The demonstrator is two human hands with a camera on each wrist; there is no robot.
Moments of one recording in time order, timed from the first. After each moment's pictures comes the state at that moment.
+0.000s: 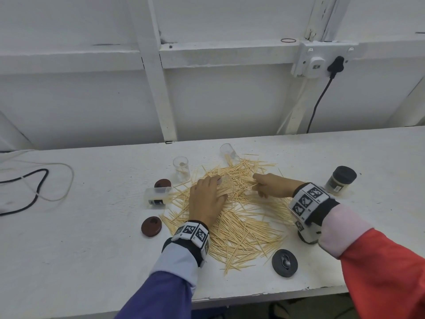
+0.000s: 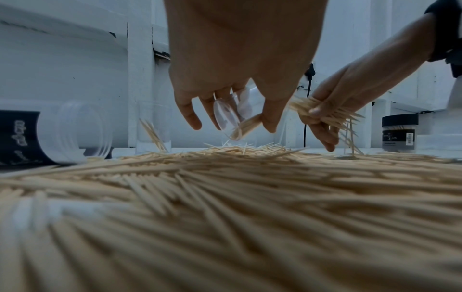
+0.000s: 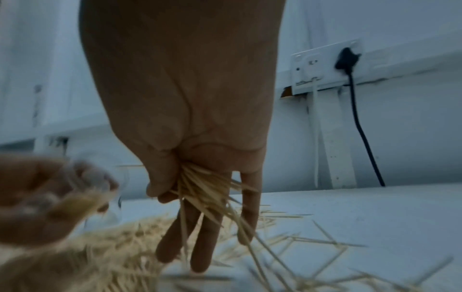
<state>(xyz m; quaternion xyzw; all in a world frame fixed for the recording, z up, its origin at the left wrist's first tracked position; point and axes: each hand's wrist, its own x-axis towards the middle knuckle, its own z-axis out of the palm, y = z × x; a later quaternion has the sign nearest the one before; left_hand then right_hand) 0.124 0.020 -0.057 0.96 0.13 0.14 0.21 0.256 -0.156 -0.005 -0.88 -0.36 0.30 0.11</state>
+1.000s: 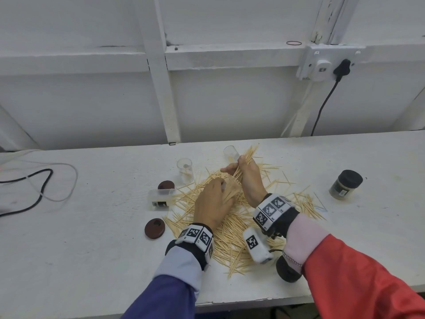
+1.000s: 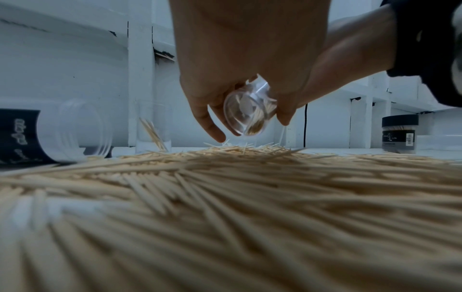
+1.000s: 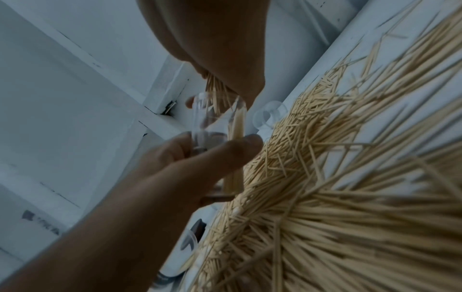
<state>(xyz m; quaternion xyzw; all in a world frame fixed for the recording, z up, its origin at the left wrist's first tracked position) 0.125 0.017 -0.057 0.94 0.13 0.13 0.28 0.219 -0.071 -0.028 -0.63 -0.09 0.16 0.75</state>
